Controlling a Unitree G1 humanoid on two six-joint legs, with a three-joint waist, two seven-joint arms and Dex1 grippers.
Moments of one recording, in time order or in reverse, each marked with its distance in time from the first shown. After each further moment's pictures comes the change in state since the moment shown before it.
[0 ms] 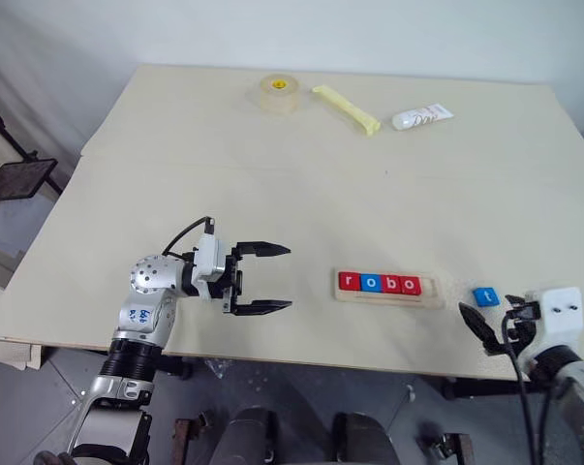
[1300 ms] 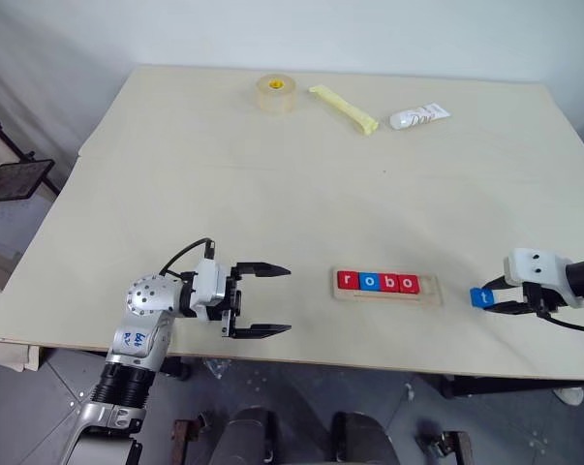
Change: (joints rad) left arm 0.137 0.023 -0.023 -0.133 0.004 -0.011 0.031; right arm -0.855 -0.475 0.640 1.188 -0.460 -0.869 0.946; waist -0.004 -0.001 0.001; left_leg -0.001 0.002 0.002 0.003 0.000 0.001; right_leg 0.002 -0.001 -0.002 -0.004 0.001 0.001
